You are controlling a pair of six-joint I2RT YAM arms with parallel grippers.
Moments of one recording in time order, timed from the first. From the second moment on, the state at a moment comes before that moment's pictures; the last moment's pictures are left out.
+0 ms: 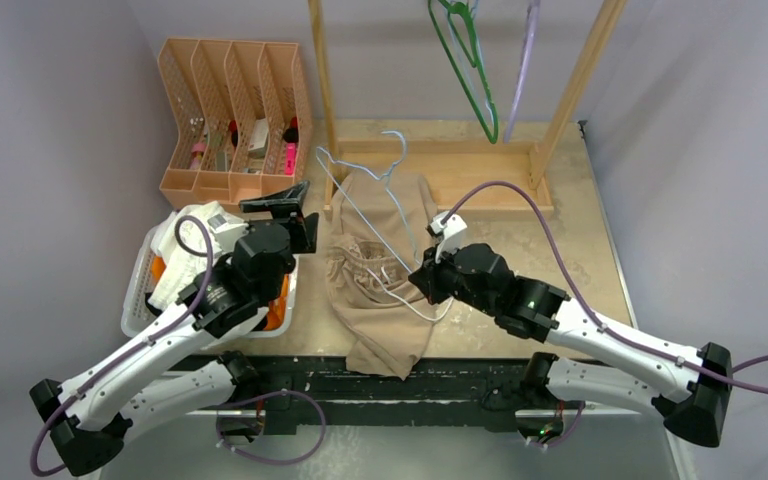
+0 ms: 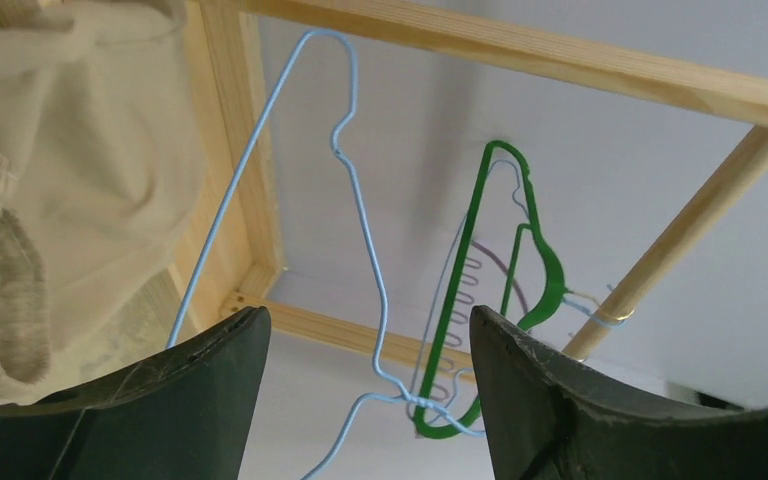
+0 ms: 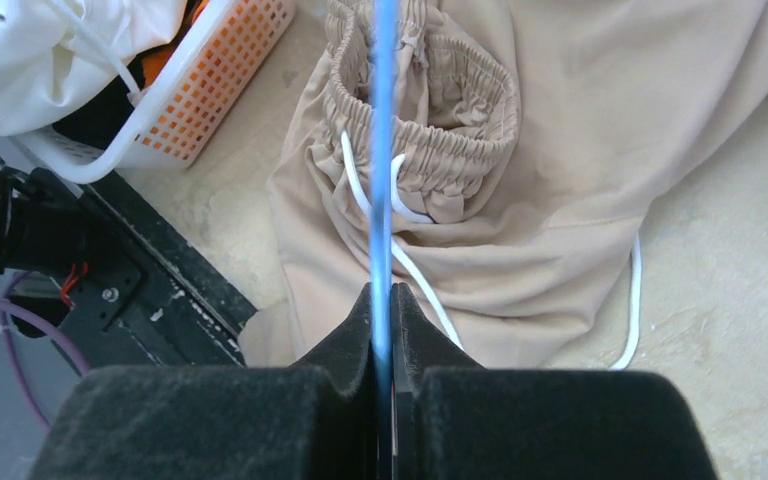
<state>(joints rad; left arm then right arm) -0.82 0.83 0.88 -0.38 -0.77 -1.98 1.00 0.92 0.75 -0.29 0.20 0.39</state>
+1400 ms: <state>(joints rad) -0.82 1.05 0.91 -0.38 -0.51 -1.38 1.00 0.95 0.96 -0.41 -0.09 0.61</state>
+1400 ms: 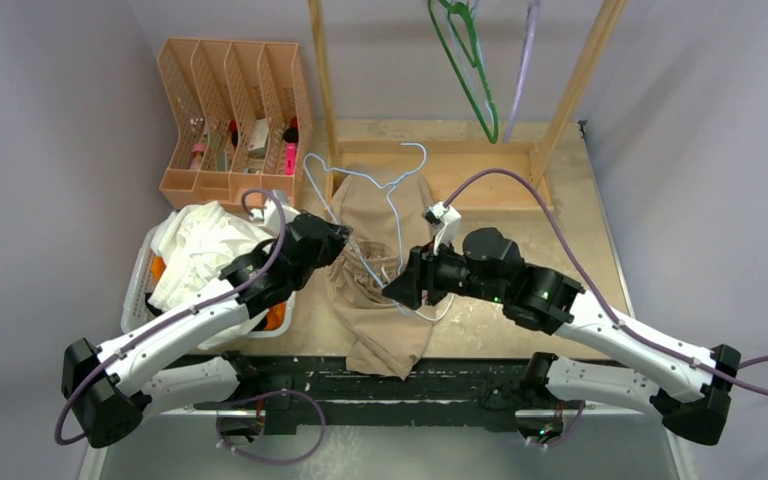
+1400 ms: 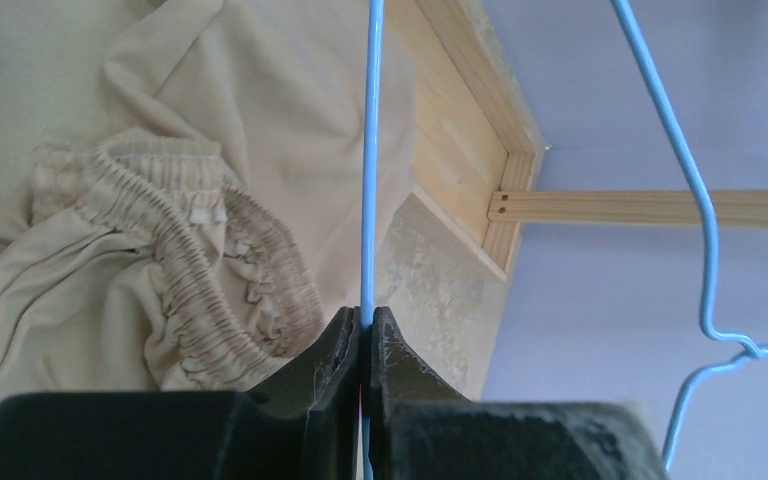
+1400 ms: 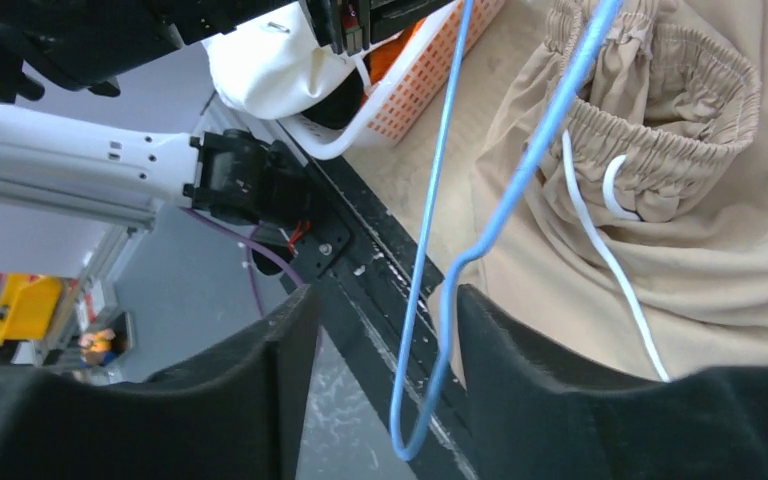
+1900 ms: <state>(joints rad) -0.82 0.94 0.80 -0.28 -0.59 -1.62 1.00 0.87 0.84 -0.33 -0.09 0.74</state>
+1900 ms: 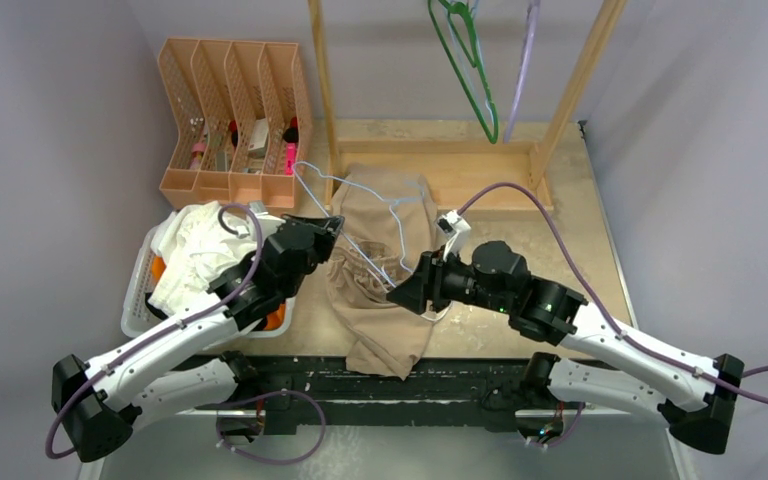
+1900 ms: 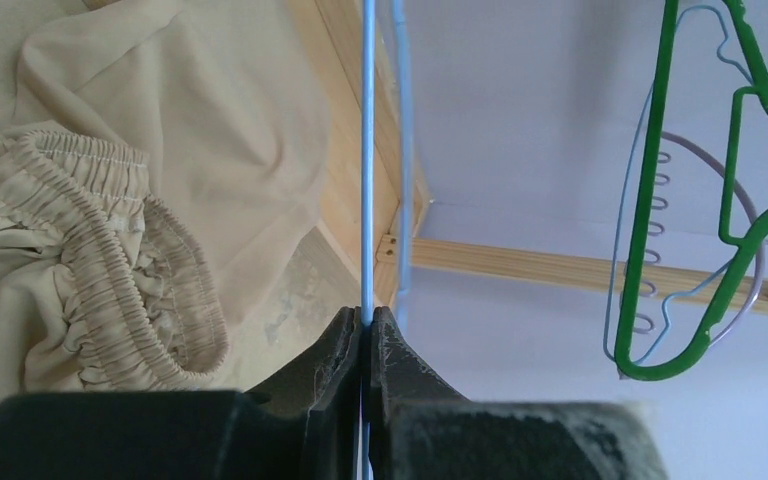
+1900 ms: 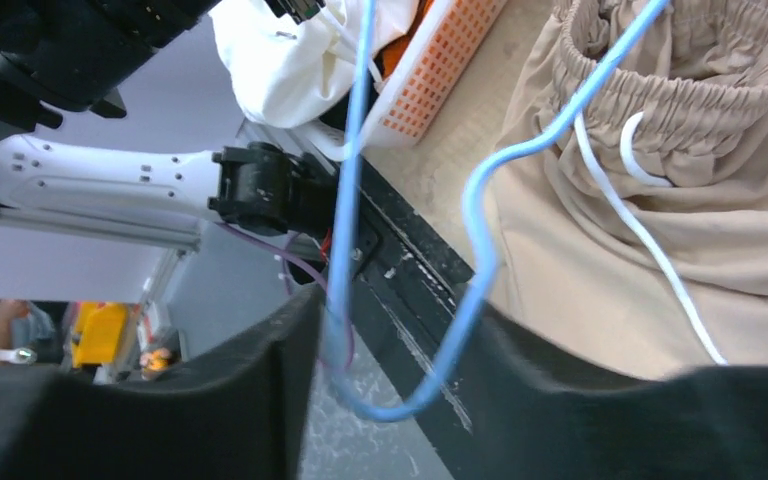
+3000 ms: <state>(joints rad) -0.81 0.92 0.67 -0.06 -0.48 -1.49 1.00 0.95 1.02 -0.43 0.08 0.78</state>
